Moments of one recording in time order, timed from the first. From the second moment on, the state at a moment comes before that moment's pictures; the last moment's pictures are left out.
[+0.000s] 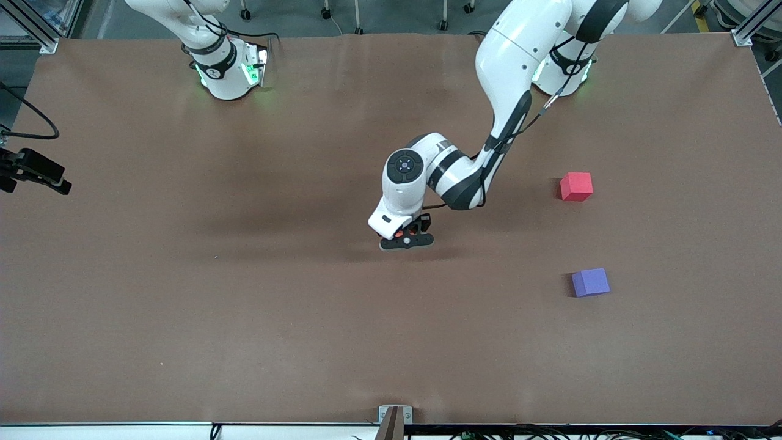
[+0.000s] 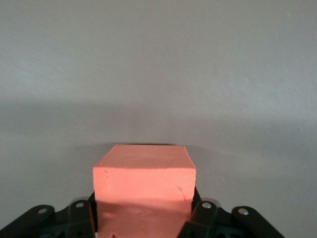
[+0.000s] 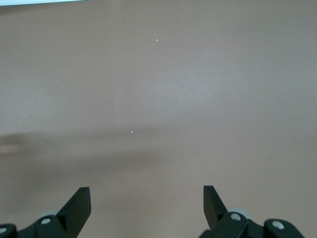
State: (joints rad) left arm -0.71 0.79 -0.05 -1.46 0.09 2.31 -0.93; right arm -0.03 0.06 -0.06 -1.50 0.01 1.62 -0.03
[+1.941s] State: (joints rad) left arm -0.04 0.34 -0.06 -2.23 0.09 2.60 -0.33; right arm -0.02 0.05 -0.05 -1.50 0.01 1.62 -0.03
